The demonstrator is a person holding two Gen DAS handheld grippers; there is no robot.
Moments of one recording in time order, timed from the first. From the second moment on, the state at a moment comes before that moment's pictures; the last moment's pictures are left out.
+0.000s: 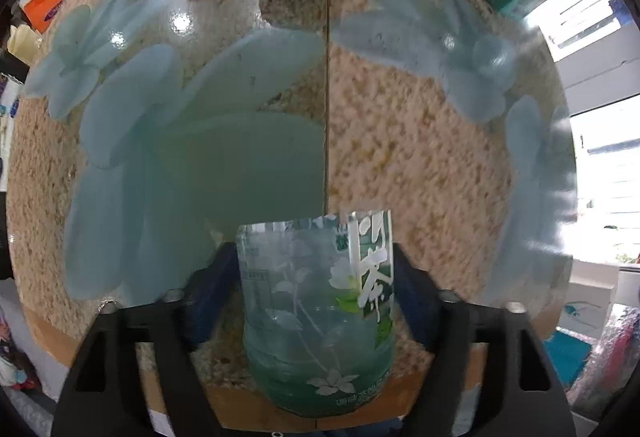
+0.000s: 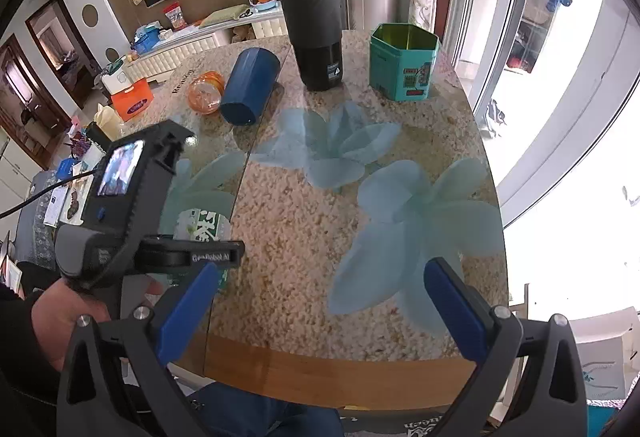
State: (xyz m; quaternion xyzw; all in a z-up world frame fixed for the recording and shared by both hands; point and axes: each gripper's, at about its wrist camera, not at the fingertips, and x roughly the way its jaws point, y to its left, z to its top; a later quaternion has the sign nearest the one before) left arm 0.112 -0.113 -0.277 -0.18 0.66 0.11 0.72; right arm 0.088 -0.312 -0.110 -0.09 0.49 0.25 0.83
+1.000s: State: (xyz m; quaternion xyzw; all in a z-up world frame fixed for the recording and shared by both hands) left arm 0.022 -0.056 -0.159 -0.18 0.59 0.13 0.78; right arm 0.075 -0.265 -0.098 -0.06 0.48 0.30 0.82
